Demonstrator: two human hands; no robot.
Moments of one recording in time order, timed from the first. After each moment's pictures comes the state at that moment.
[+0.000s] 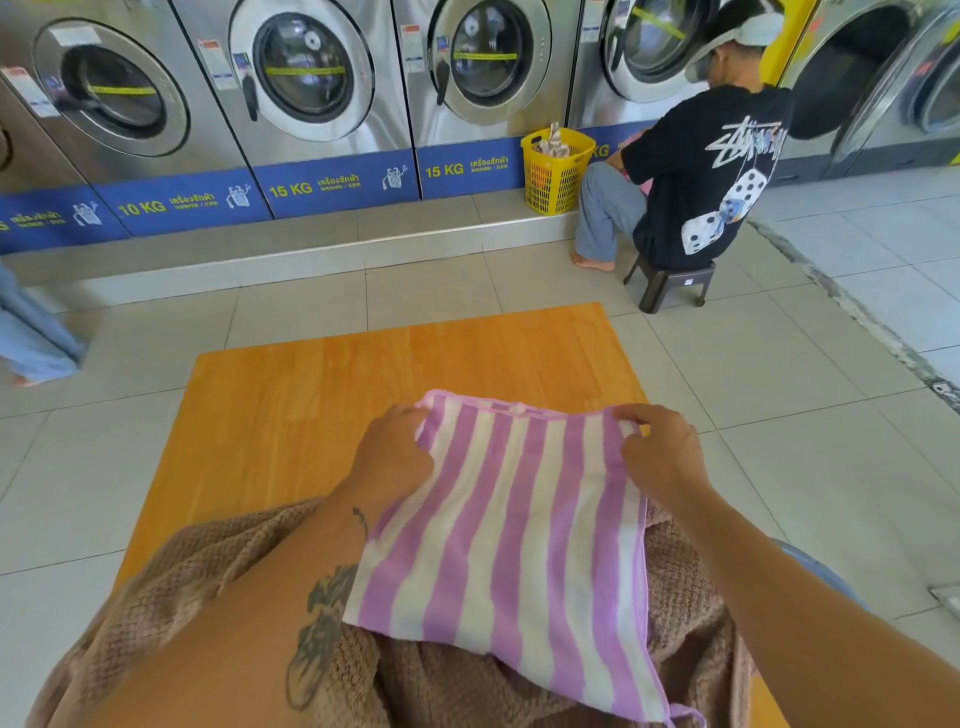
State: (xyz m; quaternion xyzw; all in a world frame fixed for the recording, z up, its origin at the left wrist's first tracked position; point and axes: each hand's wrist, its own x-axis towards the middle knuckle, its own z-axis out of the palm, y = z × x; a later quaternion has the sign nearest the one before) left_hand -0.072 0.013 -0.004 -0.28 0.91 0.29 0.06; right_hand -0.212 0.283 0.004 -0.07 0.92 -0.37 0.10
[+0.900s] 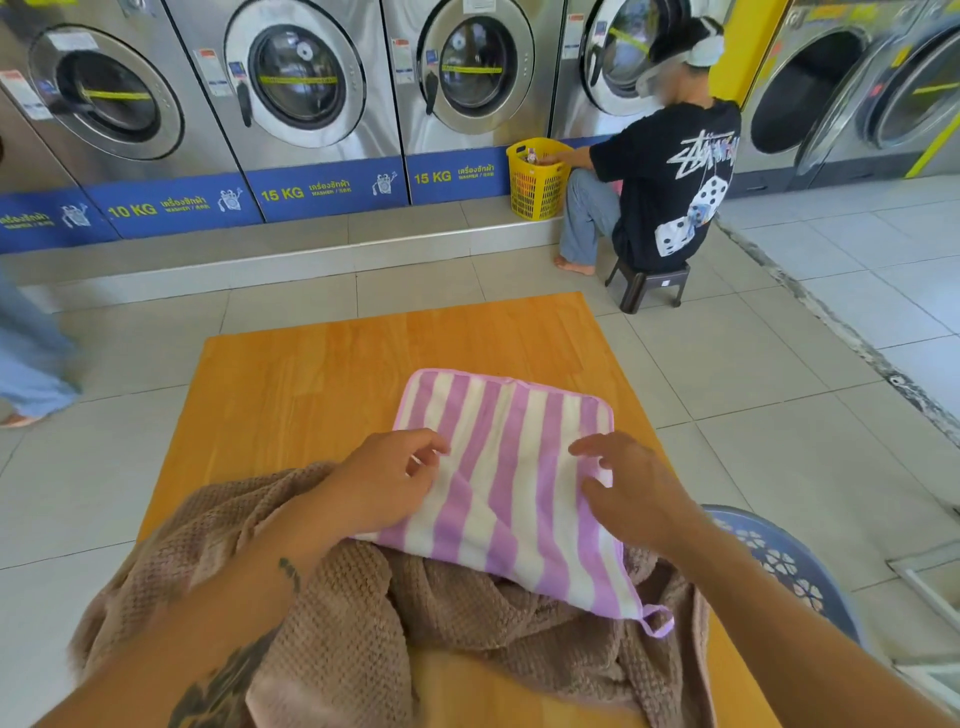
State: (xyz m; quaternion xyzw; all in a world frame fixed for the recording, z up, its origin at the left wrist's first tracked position) left_hand 0.016 0.054 0.052 -0.16 0.91 0.37 0.09; right_hand -0.104 0.320 0.044 -0.26 0.91 -0.28 0.17
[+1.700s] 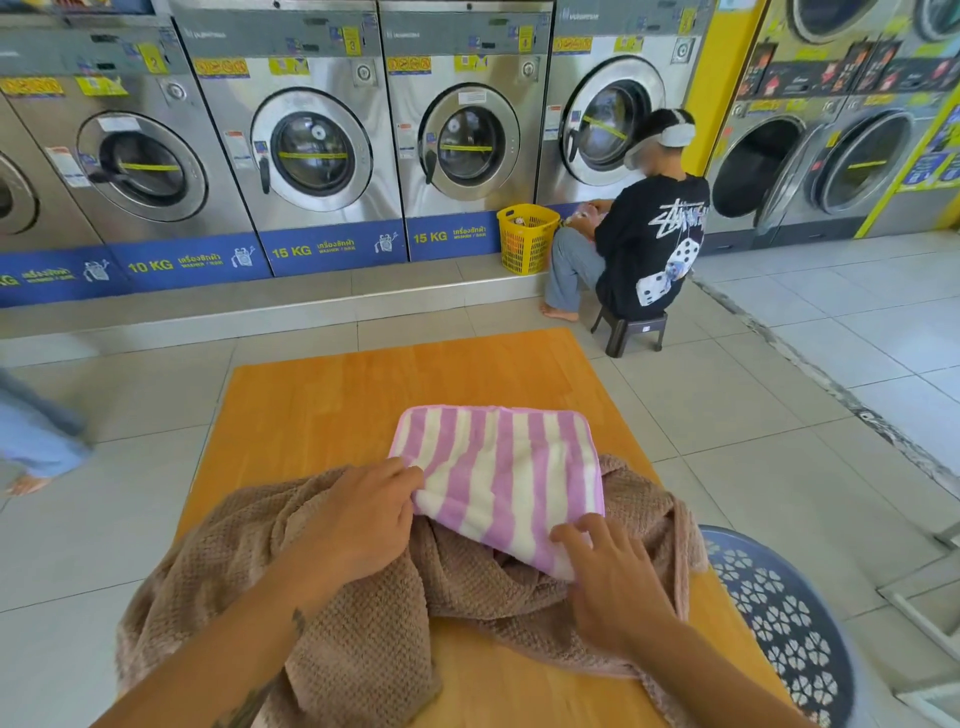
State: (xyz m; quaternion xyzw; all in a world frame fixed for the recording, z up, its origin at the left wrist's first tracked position) left_hand 0.095 0.061 0.052 -0.04 0.99 0.11 -0.03; right_hand 0.007 0.348 0.007 -0.35 0.93 -0.03 0.09
